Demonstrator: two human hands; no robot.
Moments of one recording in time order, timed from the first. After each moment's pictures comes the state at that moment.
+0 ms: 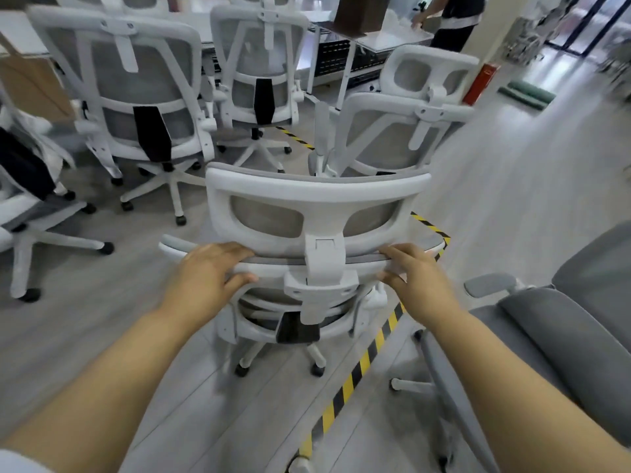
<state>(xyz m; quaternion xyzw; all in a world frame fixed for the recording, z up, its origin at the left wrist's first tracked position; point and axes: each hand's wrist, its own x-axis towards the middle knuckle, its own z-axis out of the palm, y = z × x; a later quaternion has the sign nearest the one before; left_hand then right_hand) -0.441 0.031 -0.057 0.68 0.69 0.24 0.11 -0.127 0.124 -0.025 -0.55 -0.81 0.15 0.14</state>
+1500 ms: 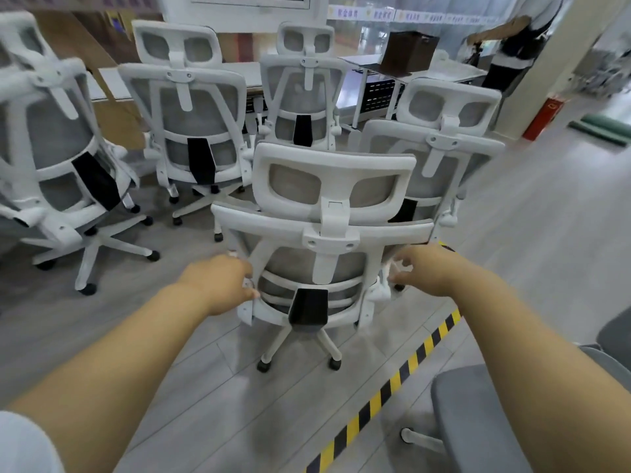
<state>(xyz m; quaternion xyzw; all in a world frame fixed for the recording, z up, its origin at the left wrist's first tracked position) -0.348 0.057 0.001 0.57 0.81 -0.05 0.14 -0.071 0.211 0.042 -0.50 -0.85 0.12 -0.13</state>
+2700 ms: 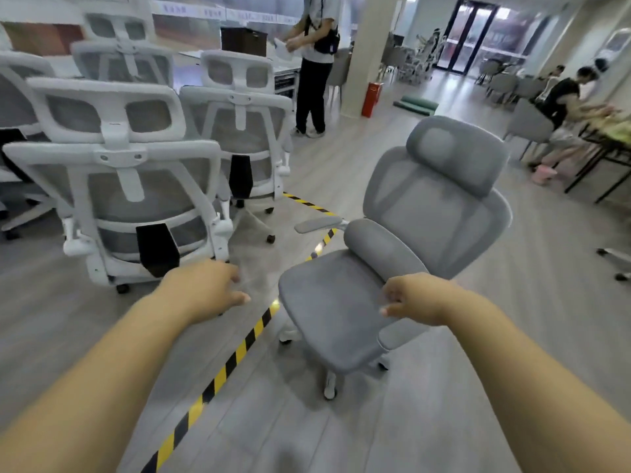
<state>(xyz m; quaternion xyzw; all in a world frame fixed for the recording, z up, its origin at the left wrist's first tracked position) 0.077 -0.148 0.019 0.71 0.69 -0.04 0.14 0.397 -0.126 0.046 -0.63 -0.74 0.16 -0.17</state>
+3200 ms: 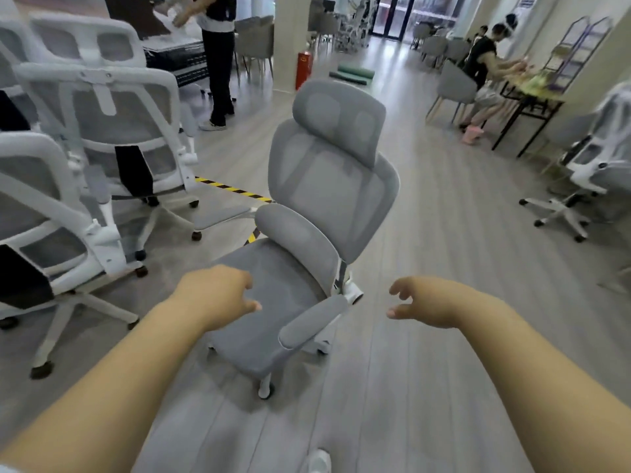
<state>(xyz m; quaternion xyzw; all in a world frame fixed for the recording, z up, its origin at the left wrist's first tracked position) 0.352 -0.068 -0.006 0.79 0.60 -0.08 0.12 0.657 -0.112 0.035 -0.71 -0.65 0.22 -0.16</state>
